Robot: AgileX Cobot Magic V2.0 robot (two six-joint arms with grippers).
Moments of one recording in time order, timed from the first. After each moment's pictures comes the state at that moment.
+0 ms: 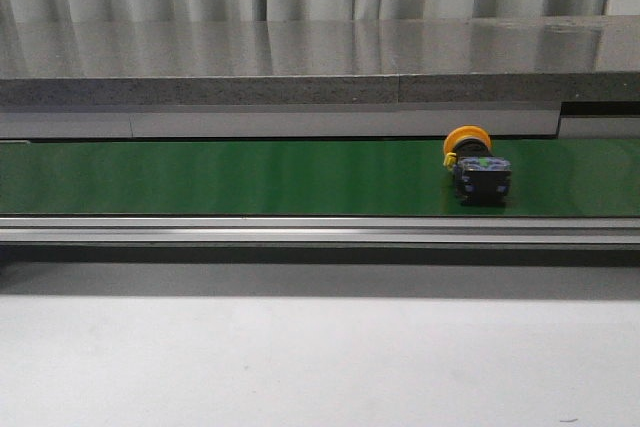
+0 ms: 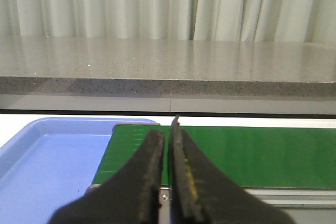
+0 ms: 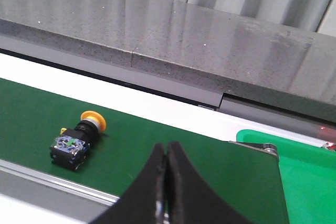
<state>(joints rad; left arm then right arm) -0.08 0.00 0.00 0.10 0.03 -0.07 0.03 0.33 -0.30 0.55 0.20 -0.65</state>
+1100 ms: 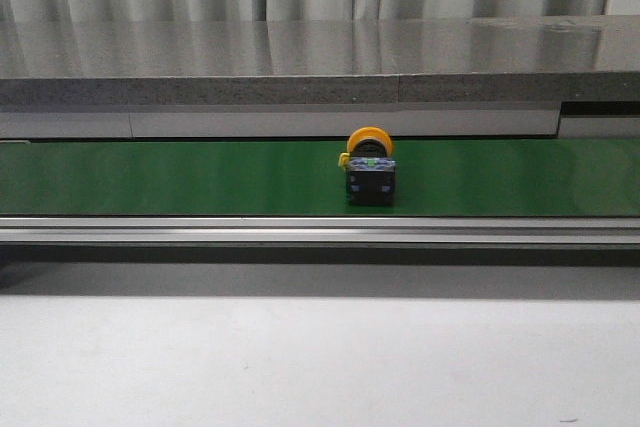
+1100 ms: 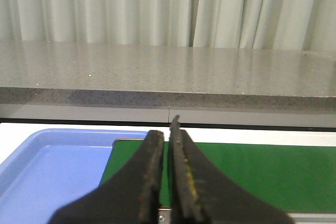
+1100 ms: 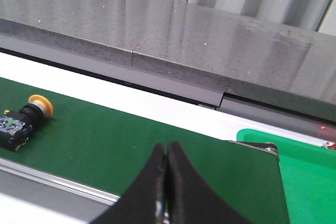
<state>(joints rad) -0.08 0.04 -0.17 0.08 0.17 -0.07 0.03 0.33 -0.30 0.55 0.20 -0.65</state>
